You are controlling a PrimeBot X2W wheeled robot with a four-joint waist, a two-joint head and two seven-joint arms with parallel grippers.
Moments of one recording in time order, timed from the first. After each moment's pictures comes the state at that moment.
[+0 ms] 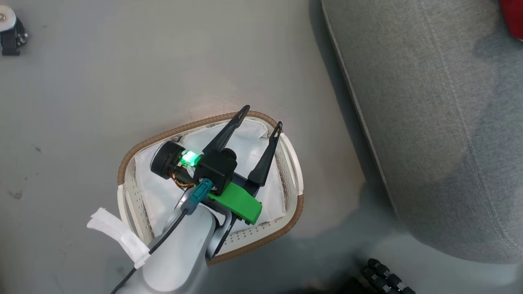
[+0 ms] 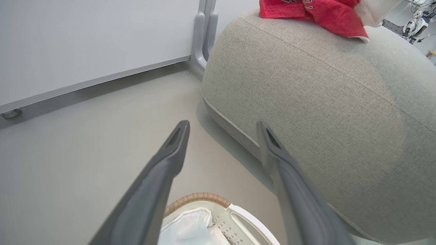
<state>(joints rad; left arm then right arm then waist) -0.50 0.07 -0.59 0.34 -0.21 -0.11 -0.26 -1.05 -0.42 -0.16 0.75 0.00 0.13 -0.26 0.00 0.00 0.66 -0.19</state>
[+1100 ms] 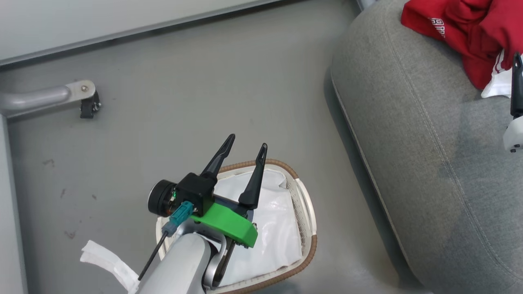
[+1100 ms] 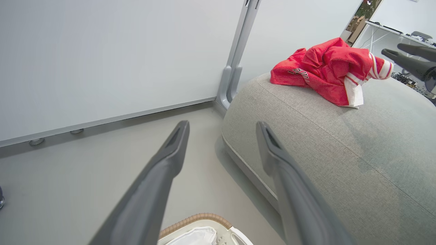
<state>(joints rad) -0.36 0.05 -0.54 0.30 -0.35 -0.07 -0.26 -0.60 -0.37 -0.18 0.52 -0.06 0.13 -0.26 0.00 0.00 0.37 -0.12</state>
